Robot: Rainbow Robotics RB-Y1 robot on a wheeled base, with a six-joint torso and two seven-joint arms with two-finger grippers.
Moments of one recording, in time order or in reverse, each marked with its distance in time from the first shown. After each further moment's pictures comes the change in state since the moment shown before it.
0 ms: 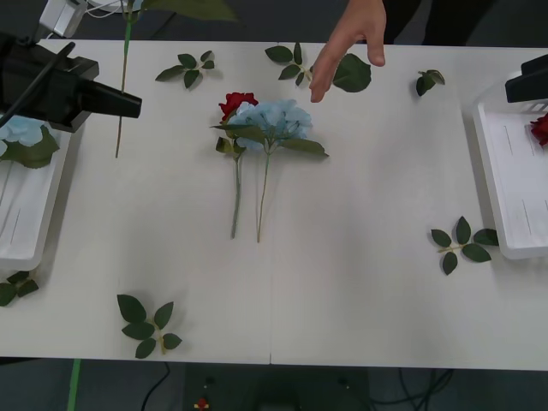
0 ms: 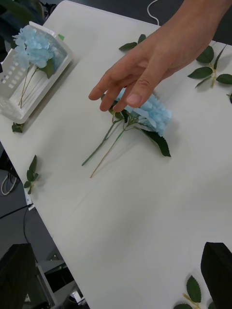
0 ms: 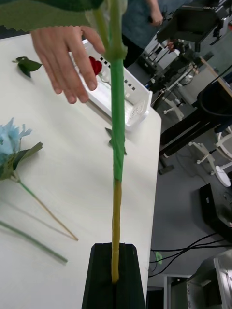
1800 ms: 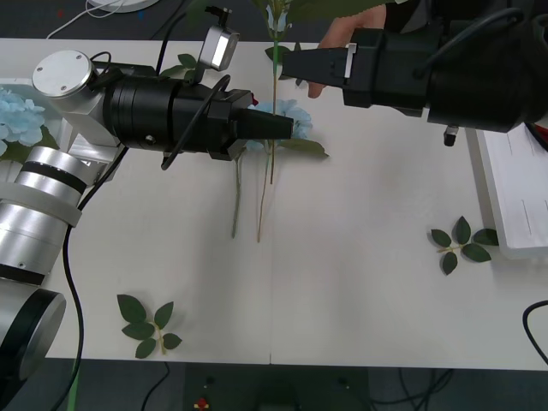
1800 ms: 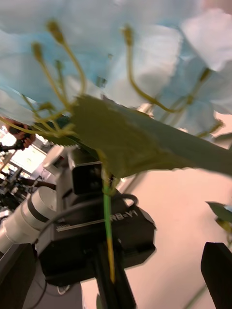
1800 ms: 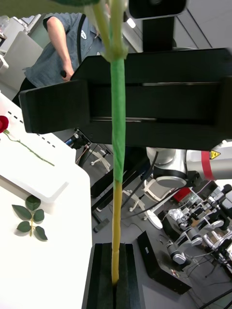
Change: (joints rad) right arm -0.098 0.512 0.294 -0.276 0.380 -0.496 -0.357; left arm 0.000 -0.496 -0.036 0.000 0.000 -0.097 -0.025
